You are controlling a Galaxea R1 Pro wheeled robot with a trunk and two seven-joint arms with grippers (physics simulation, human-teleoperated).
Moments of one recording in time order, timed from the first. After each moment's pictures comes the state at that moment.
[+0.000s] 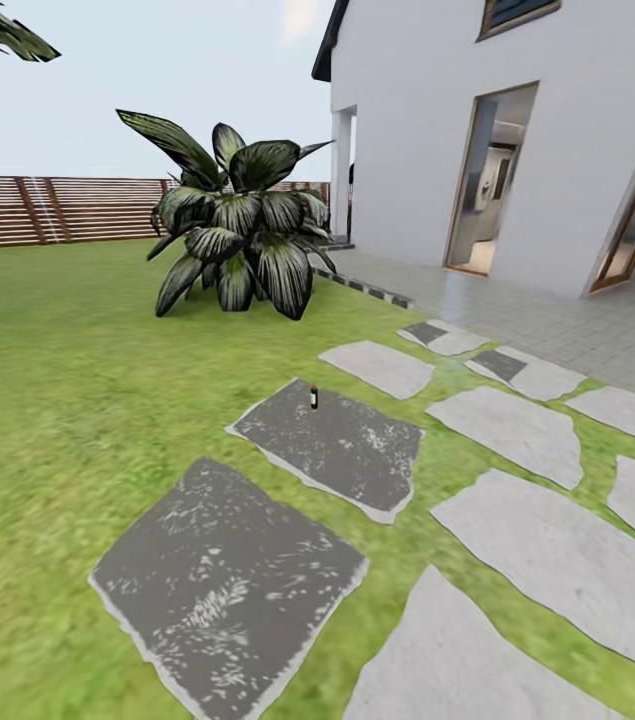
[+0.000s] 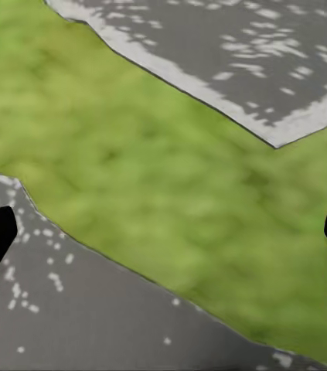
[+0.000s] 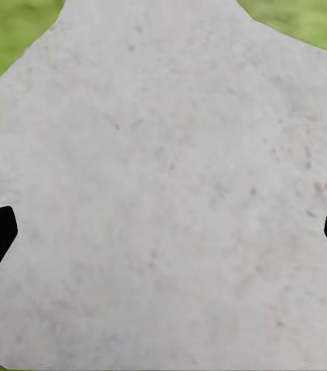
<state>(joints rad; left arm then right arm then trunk) -0.18 0.09 0.04 -0.27 0.03 -0.25 0.00 -0.06 -0.02 -0.24 -0.46 0.02 -0.31 0.00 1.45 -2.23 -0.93</state>
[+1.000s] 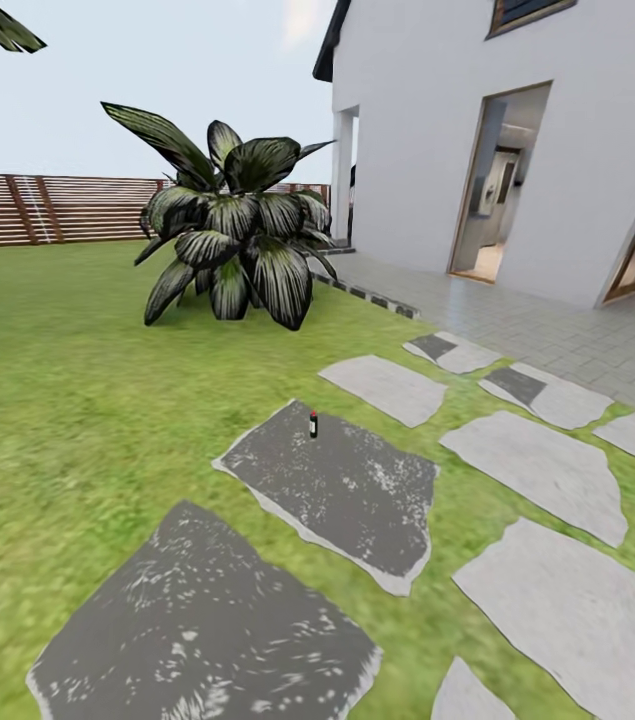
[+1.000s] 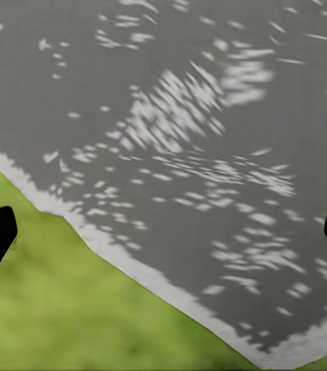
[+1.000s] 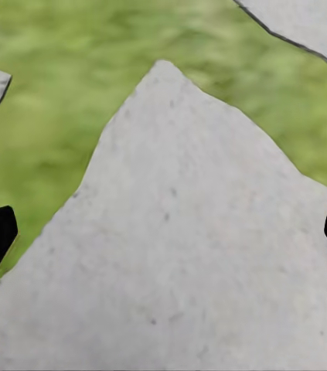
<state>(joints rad) -0.18 0.09 0.04 -0.27 0.03 -0.25 0.00 -0.06 -0.02 -0.24 -0.46 0.02 -0.31 0.00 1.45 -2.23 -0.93</state>
